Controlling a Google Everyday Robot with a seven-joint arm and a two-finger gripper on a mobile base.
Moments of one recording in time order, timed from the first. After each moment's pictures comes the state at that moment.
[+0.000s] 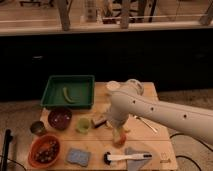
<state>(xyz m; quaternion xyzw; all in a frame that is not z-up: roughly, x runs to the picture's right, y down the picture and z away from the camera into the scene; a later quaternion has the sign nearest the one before) 0.023 0.183 0.673 -0.30 -0.18 -0.17 0.92</state>
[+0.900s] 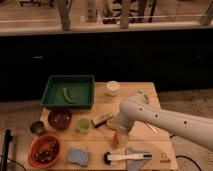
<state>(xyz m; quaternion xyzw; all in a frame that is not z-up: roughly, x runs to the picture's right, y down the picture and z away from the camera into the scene) 0.060 0.238 0.728 -0.32 -0.20 -0.15 0.91</state>
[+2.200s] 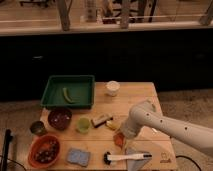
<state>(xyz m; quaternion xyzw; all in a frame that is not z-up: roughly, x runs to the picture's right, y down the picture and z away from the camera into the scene) 0.096 0.285 0.782 -0.35 -0.23 -0.14 0.90</state>
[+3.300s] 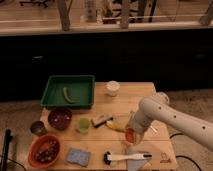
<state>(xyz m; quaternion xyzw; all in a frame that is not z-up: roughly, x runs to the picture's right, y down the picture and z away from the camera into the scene) 0.144 0.231 0.735 -0.32 -0.21 -0.16 0.91</state>
